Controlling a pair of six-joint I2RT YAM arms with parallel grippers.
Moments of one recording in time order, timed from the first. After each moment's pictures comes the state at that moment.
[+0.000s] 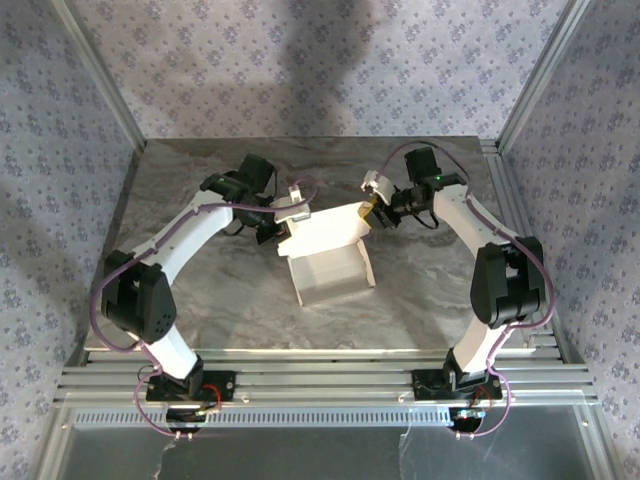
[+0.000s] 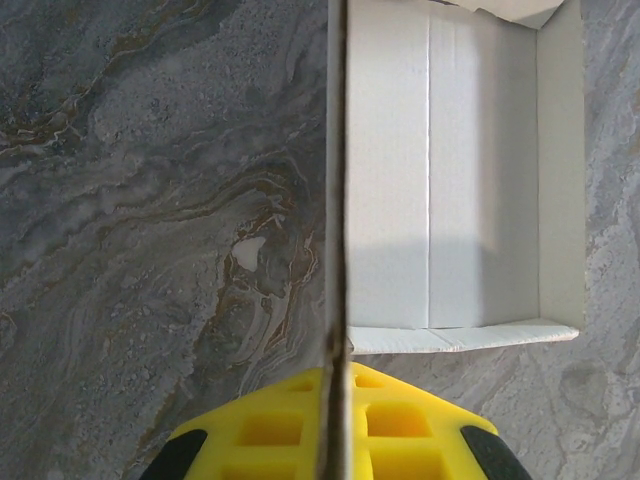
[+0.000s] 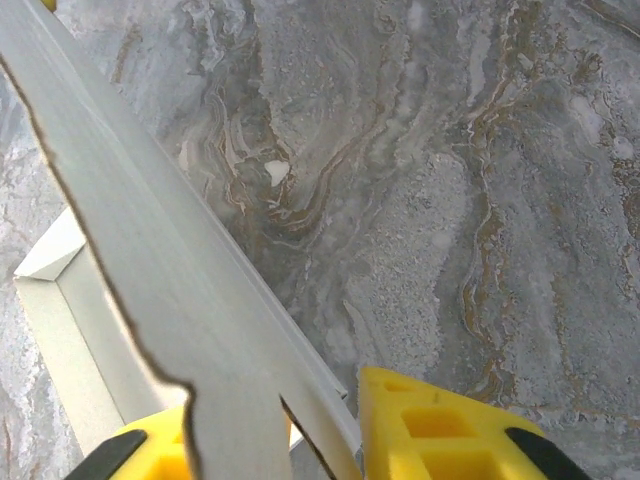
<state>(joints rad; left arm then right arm) -0.48 1.66 1.44 -0.96 0.35 0.73 0.24 1.72 1.37 -0.71 -0.69 -0.74</state>
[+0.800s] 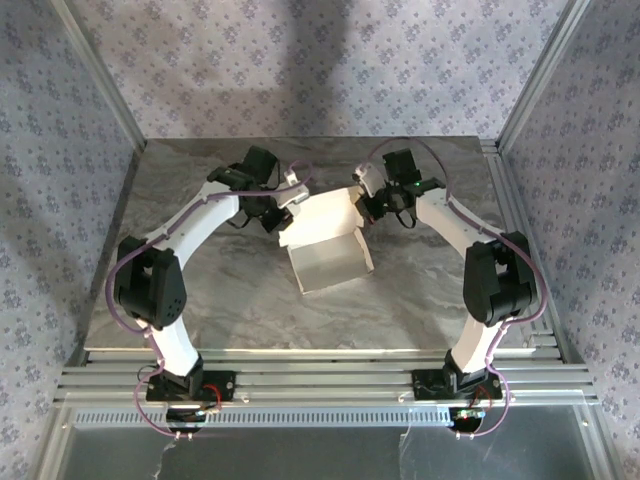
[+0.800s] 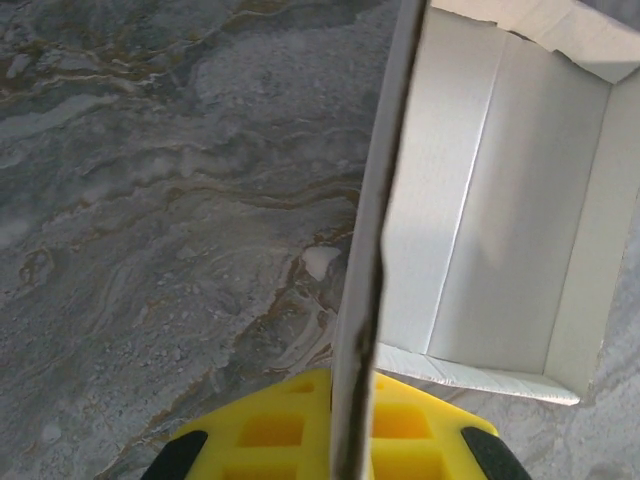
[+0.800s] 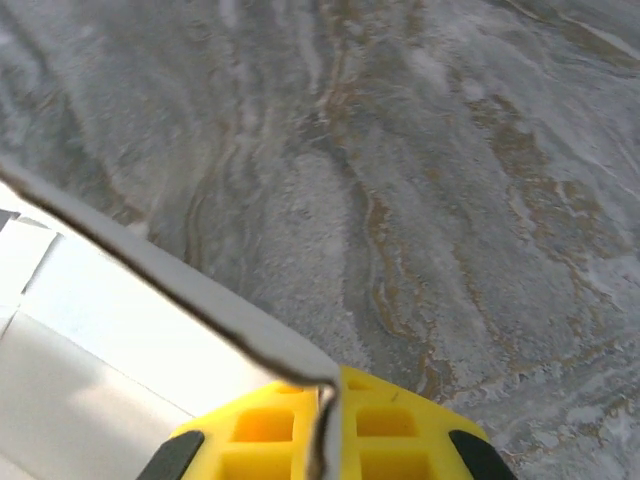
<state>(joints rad) -0.46 1.77 1.54 -0.90 0.26 0.44 0.36 1.75 1.35 -0.47 -0.31 -0.24</state>
